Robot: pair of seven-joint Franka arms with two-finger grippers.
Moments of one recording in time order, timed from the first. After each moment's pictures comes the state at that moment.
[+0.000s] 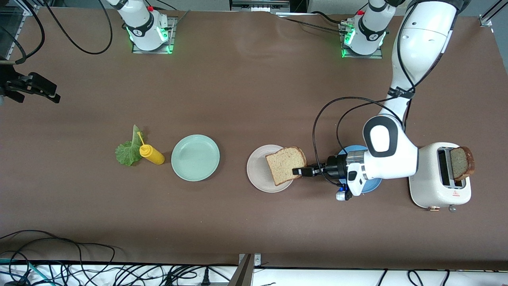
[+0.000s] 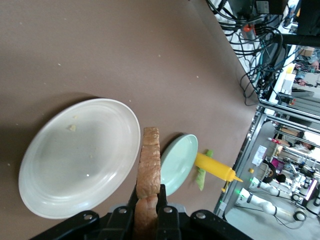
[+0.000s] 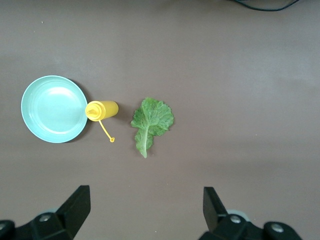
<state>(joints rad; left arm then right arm) -0.20 0.72 -0.08 -1.47 -1.13 2.13 0.07 -0.02 0.02 -0.01 -1.57 0.00 1.61 -0.04</state>
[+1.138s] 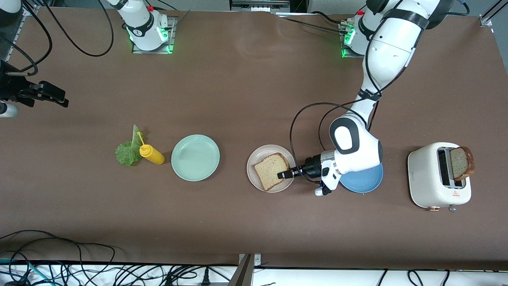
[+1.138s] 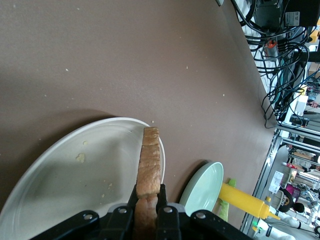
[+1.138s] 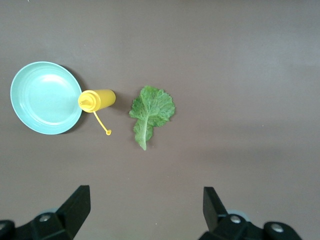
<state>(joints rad) -0.32 0.82 -0.08 -1.49 -1.25 2.38 0.17 -0.02 0.07 -0.01 -1.60 0.00 1.61 -0.04</state>
